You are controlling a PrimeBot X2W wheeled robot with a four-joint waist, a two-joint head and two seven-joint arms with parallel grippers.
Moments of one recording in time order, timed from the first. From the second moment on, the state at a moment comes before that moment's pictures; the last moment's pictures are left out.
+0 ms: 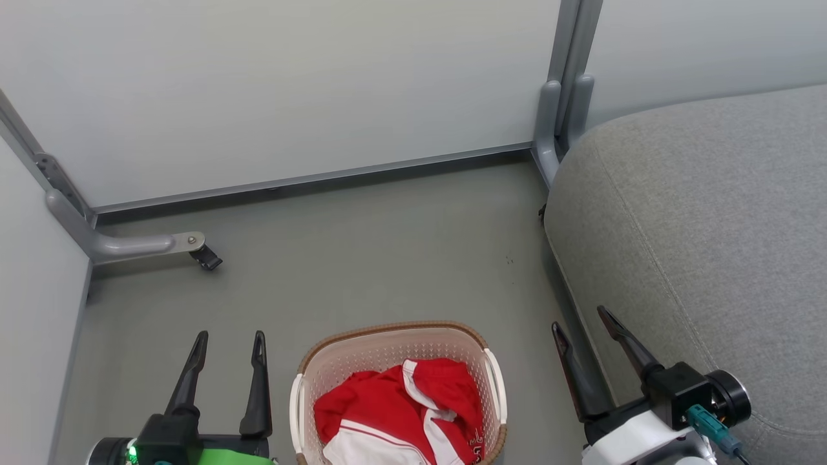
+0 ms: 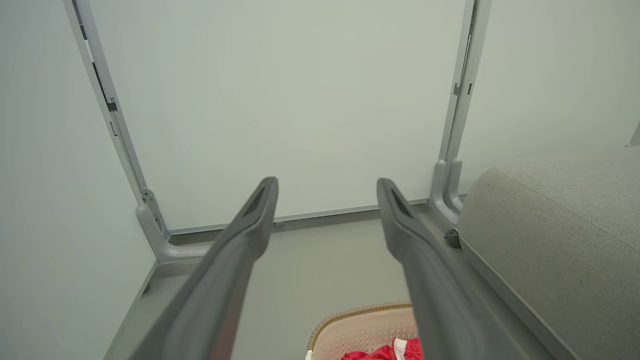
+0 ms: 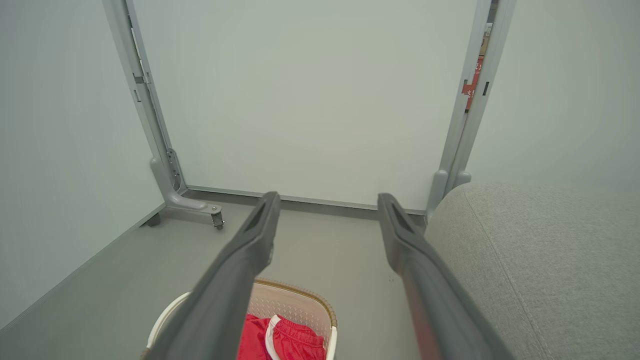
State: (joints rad) left arm 0.11 0.05 -0.07 0.04 -0.10 -0.07 -0.26; right arm 0.01 -0.05 0.17 0.10 0.07 0.13 -0.26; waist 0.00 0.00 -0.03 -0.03
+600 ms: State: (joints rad) left arm 0.02 0.05 -0.09 0.08 -0.11 -0.08 -0.26; right arm -0.06 -0.05 0.15 0.07 0.03 0.13 -0.26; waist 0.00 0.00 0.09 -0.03
